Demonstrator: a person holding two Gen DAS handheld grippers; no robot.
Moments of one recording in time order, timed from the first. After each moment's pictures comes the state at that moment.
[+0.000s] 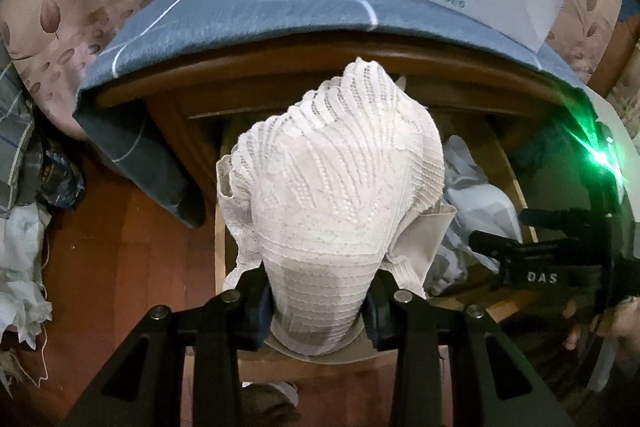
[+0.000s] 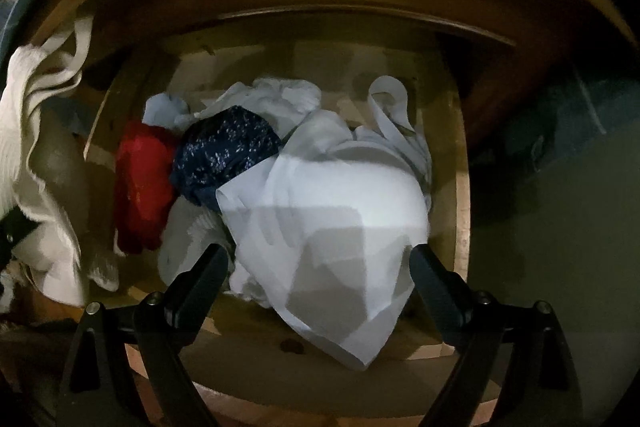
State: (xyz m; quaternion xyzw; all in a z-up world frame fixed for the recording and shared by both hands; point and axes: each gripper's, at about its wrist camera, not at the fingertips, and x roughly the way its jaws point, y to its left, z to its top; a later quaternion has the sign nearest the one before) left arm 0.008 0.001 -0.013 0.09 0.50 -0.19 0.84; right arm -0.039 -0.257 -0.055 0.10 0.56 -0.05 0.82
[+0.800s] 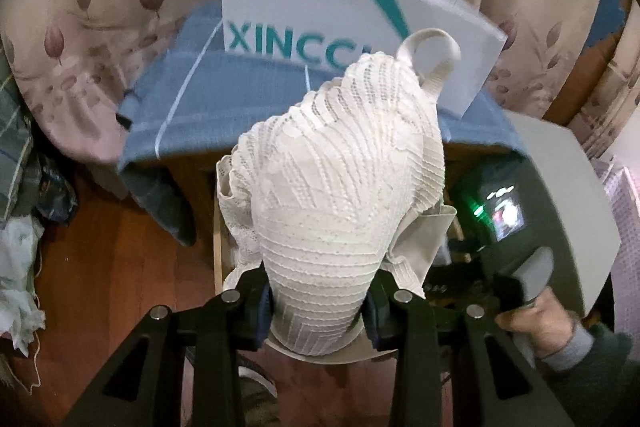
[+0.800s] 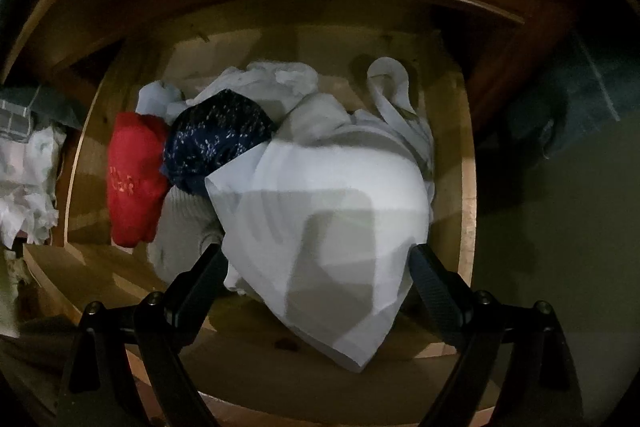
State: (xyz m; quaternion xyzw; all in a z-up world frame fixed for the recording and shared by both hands) left arm -0.013 0.011 0.091 0.05 0.47 -0.24 0.85; right arm -0.037 -0.258 -0.066 0.10 0.59 -0.05 0.80
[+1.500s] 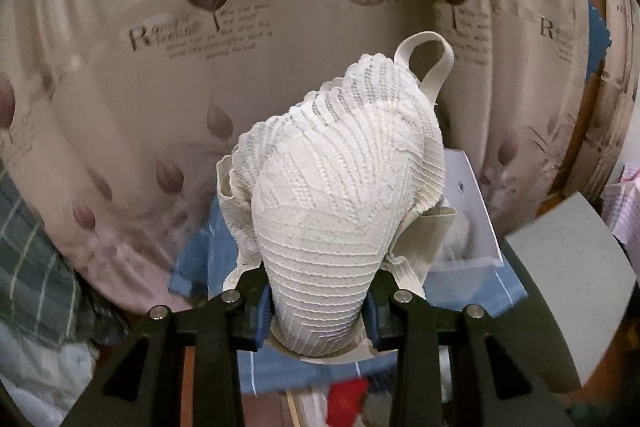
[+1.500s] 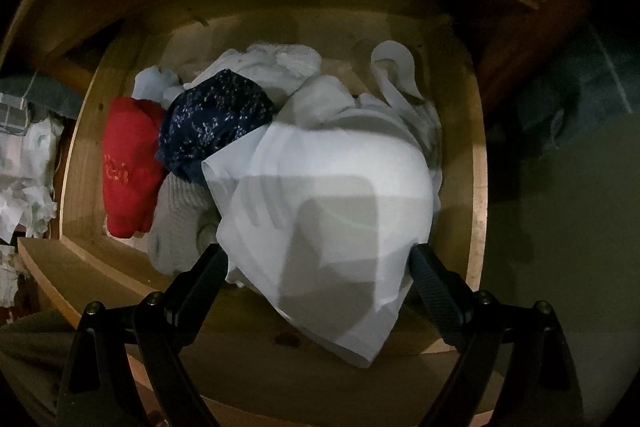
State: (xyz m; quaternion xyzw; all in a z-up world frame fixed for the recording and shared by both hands) left arm 0.103 -0.031 0.278 0.12 0.32 -0.23 0.91; right arm -0.033 -0.255 -0.078 0.10 0.61 -0.04 0.79
